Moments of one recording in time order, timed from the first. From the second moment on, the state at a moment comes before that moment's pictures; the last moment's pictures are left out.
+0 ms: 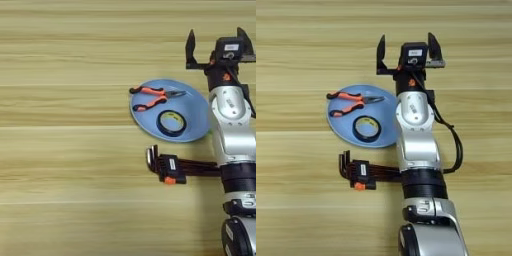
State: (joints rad) arm -0.41 -0.16 -0.15 0.20 -0.05 -0.15 -0.06
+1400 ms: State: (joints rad) arm -0.54 -0.36 0.05 0.57 0.02 0.21 0.61
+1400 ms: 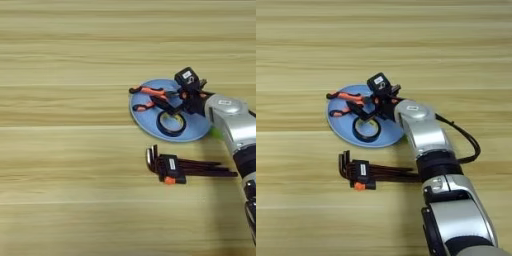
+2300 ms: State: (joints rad) arm -0.76 -0.26 0.03 0.97 0.00 0.18 0.58
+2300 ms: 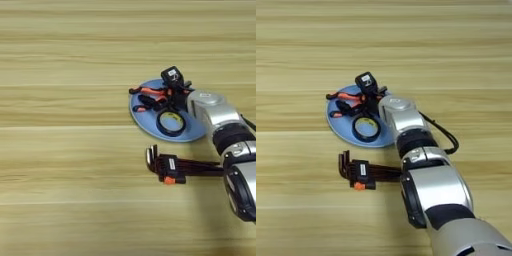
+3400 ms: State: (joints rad) arm -0.77 -0.26 0.02 0.99 0.01 0.17 0.62
